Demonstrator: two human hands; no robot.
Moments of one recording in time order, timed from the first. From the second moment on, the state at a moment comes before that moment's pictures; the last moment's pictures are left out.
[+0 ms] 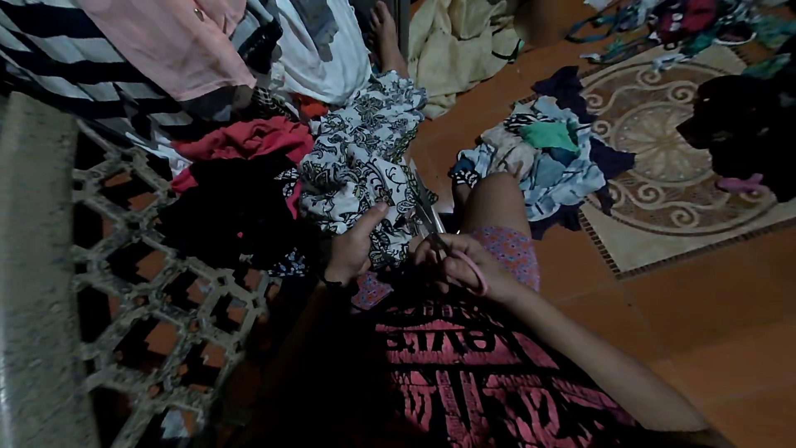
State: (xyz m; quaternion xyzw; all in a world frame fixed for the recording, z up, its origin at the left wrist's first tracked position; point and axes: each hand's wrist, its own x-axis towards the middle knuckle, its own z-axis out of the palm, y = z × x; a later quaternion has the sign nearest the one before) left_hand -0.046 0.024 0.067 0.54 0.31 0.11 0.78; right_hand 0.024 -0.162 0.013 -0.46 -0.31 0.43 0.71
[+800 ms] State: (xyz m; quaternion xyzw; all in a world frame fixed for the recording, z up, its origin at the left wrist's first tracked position) left_hand -0.045 0.015 0.065 0.55 0.31 0.13 0.76; right_hand 0.021 -0.160 0.017 -0.49 -0.27 0.42 0.71
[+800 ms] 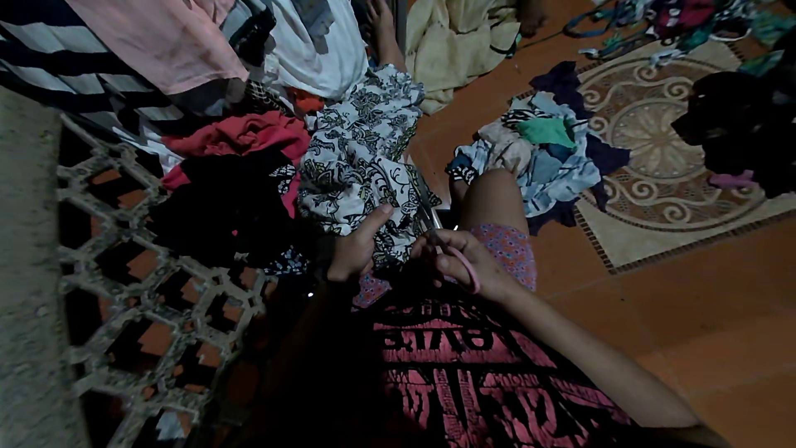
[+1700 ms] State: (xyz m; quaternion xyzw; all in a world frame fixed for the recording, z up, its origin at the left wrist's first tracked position) left_hand -0.053 0.011 0.057 0.54 0.32 0.11 0.77; right_hand 0.019 -0.159 0.022 -0.50 -0.22 0.42 0.72
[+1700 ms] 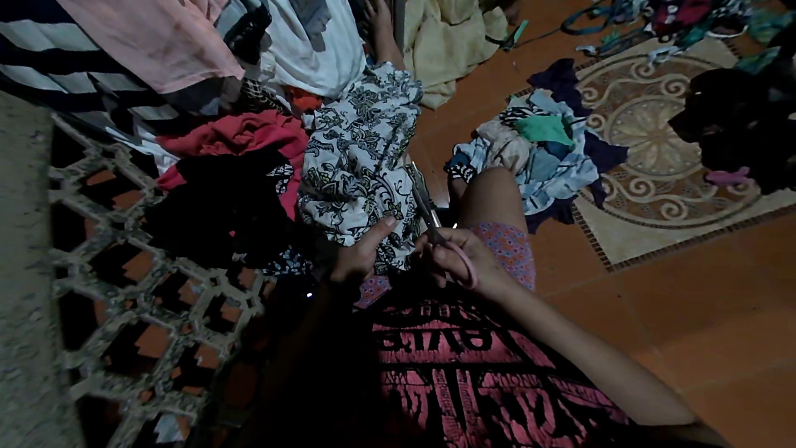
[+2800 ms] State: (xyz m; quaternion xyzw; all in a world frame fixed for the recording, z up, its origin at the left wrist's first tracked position) left_hand -0.094 0.029 0.054 0.67 0.36 -0.10 0.64; right_hand 0.050 -0.140 0.020 -0.63 -0.08 0.34 0.69
